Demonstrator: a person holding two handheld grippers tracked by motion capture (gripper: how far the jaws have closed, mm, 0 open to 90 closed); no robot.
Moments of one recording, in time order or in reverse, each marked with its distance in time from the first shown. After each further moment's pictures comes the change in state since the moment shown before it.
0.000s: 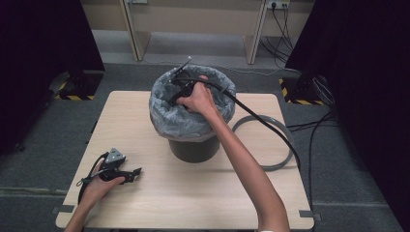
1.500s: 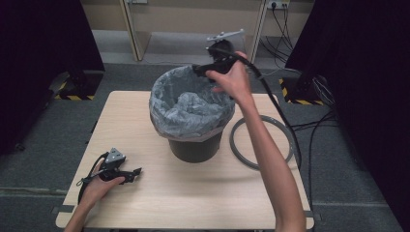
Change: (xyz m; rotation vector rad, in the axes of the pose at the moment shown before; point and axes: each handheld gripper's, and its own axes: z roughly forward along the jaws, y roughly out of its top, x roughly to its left) left arm 0.000 0.000 0.000 -0.002 -0.003 0.000; right arm -0.065 -0.011 -0.117 -0.364 -0.057 0.158
